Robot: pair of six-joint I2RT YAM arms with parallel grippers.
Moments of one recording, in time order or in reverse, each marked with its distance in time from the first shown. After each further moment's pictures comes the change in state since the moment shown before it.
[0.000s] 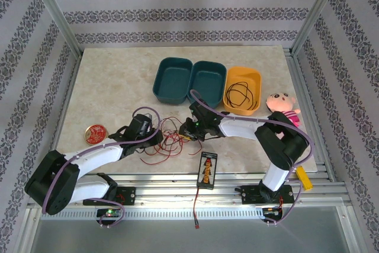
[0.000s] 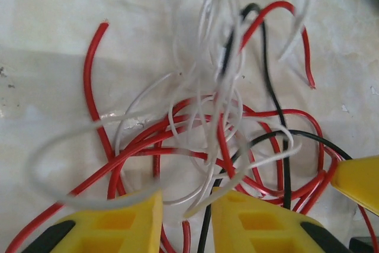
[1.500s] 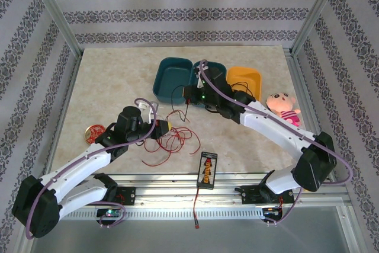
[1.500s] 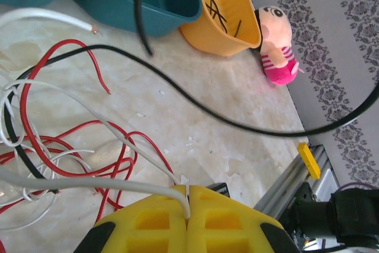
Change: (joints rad) left arm -0.001 -0.241 0.093 0.040 0.318 0.150; right arm -0.029 -0.301 0.353 -0.262 0.355 -0.486
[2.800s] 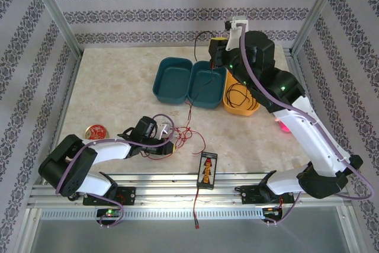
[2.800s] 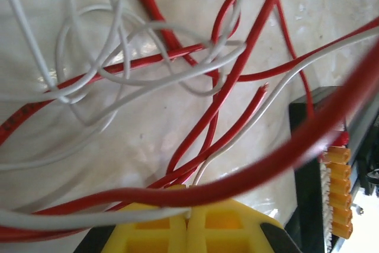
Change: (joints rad) left arm -0.028 0.432 -0.117 0.149 0.130 0.119; right arm -0.039 -0.068 0.579 -0.293 0.293 -0.332
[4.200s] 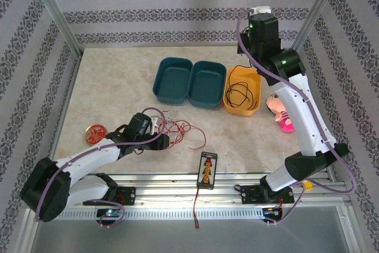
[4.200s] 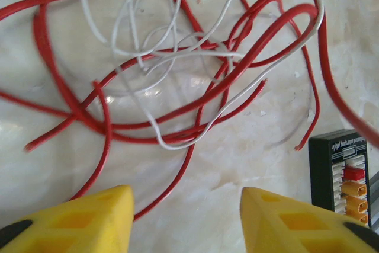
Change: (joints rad) left arm 0.000 -0.294 0.088 -0.386 -0.269 -0.026; right arm -0.310 0.161 0.098 -0.186 0.204 -0.158
